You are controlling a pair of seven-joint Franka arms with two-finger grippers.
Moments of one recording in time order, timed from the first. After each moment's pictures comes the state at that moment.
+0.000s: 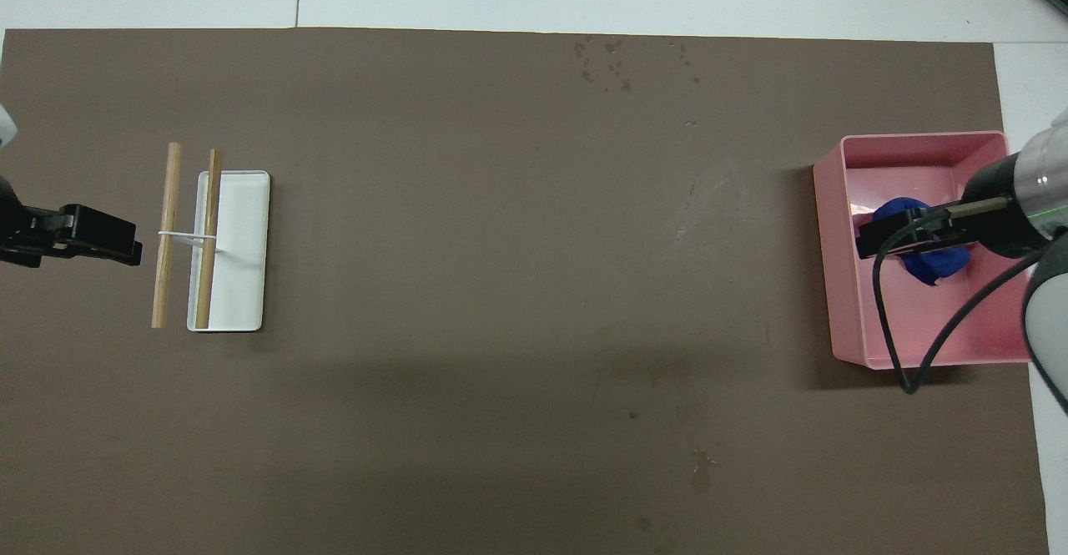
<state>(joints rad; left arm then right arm) -0.01 -0.04 -0.06 -1.59 -0.02 1.48 -0.02 0.02 -0.02 0.04 -1.63 0.03 1.57 -0.03</state>
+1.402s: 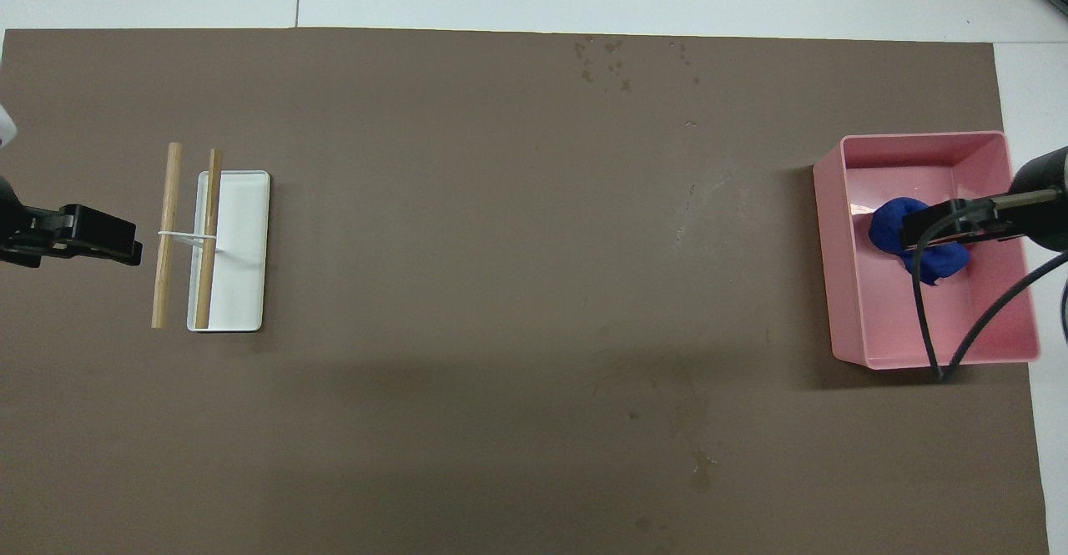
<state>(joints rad) -0.01 -0.04 -0.06 -1.59 -0.02 1.48 -0.02 0.02 -0.03 0.00 -1.61 -0.02 1.57 -0.04</state>
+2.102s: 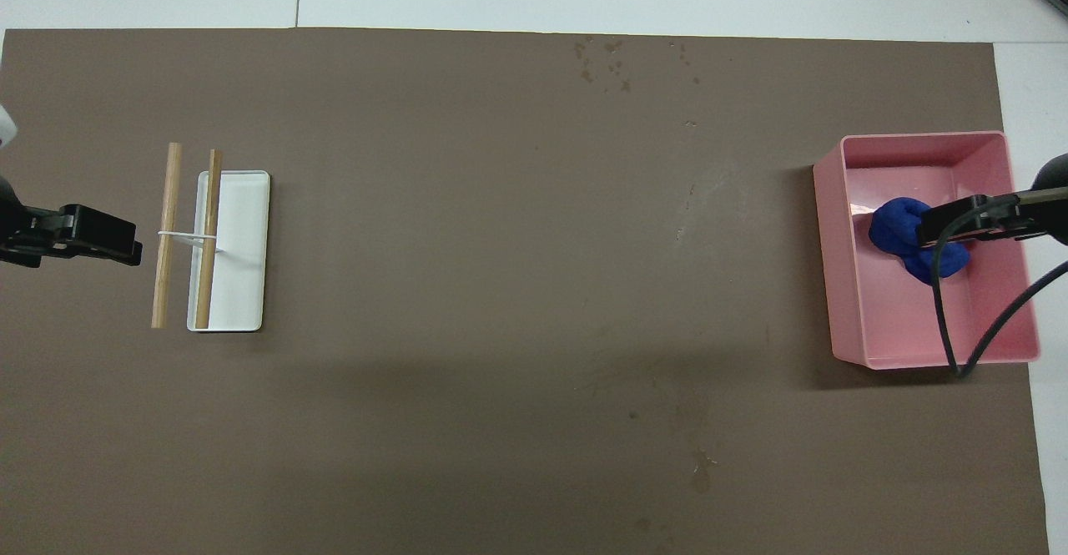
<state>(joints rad) -0.01 -0.04 -0.06 -1.59 -0.02 1.48 -0.02 0.01 -0.03 -0.01 -1.61 -0.02 1.57 -0.04</state>
